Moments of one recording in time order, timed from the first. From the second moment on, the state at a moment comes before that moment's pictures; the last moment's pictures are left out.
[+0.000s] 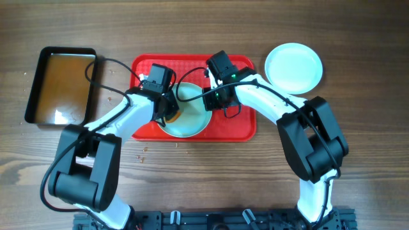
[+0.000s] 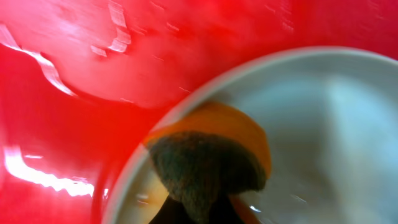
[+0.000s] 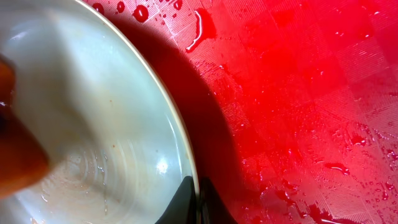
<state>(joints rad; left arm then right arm) -0.31 1.79 0.99 -0.45 -0.09 -0.64 0.54 2.06 1.37 -0.59 -0.22 0.35</state>
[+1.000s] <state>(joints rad) -0.38 1.68 0.98 -0.46 -0.01 -0.63 0.54 2.06 1.38 -0.59 -0.20 0.35</state>
